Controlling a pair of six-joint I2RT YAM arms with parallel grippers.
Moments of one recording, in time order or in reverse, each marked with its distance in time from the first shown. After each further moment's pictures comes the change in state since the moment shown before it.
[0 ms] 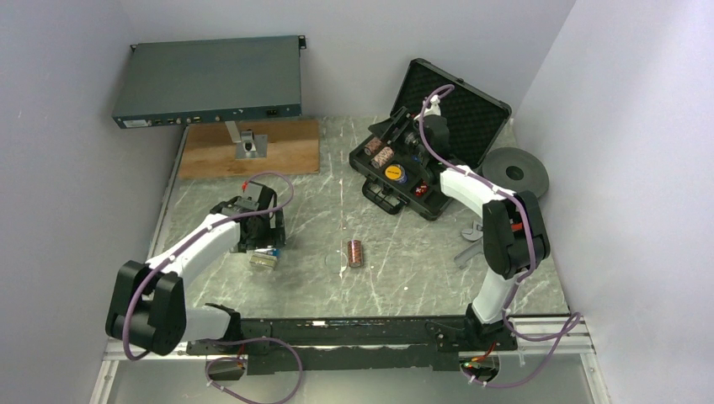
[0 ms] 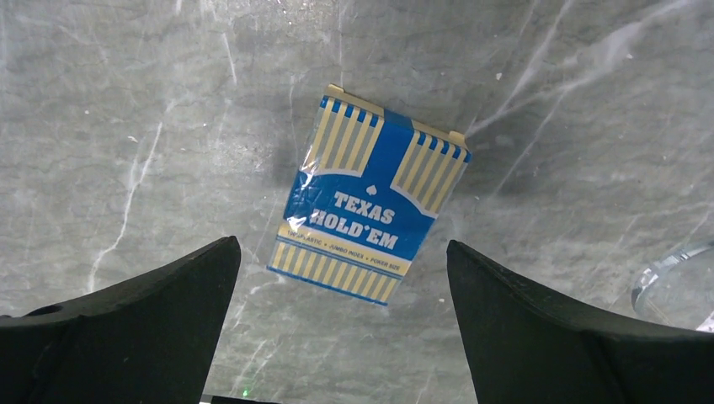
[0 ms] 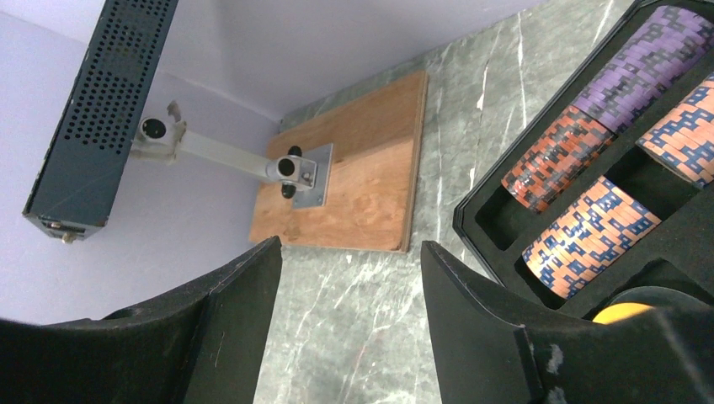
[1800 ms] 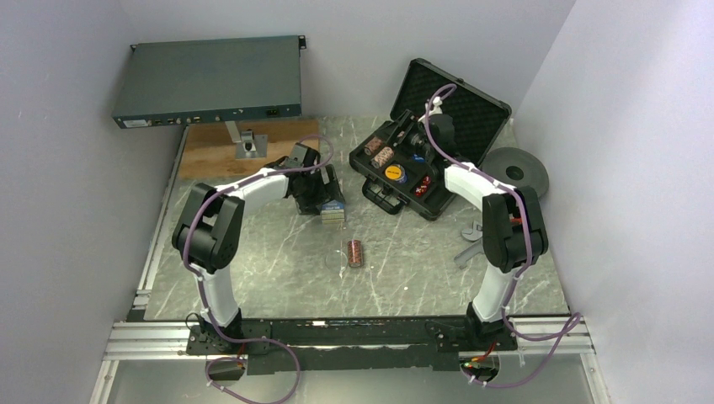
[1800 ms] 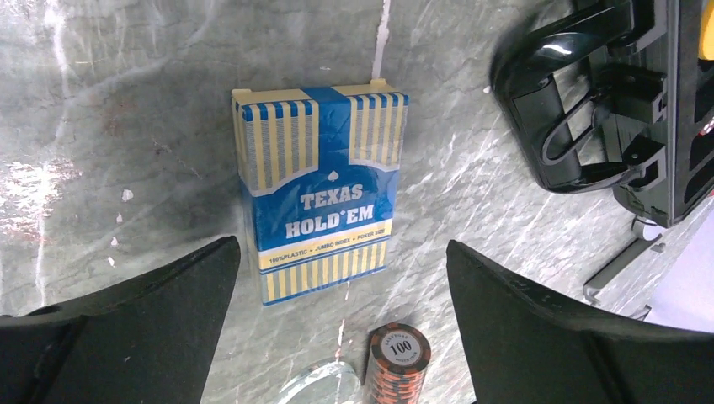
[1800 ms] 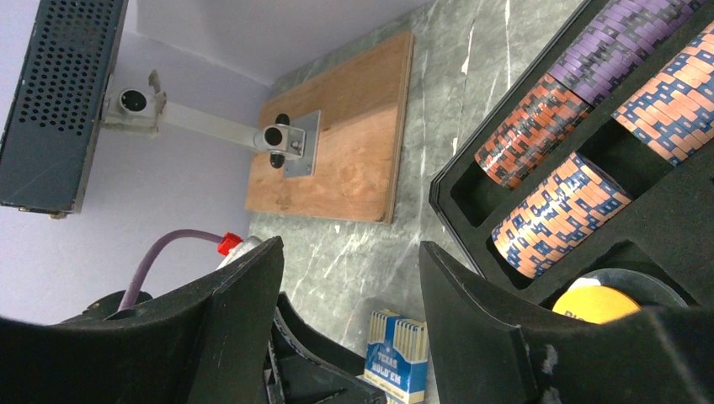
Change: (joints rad) left arm -0.108 0.608 0.475 0.326 0.425 -0.292; right arm -0.067 0.047 0.023 -0.051 -0.134 -0.006
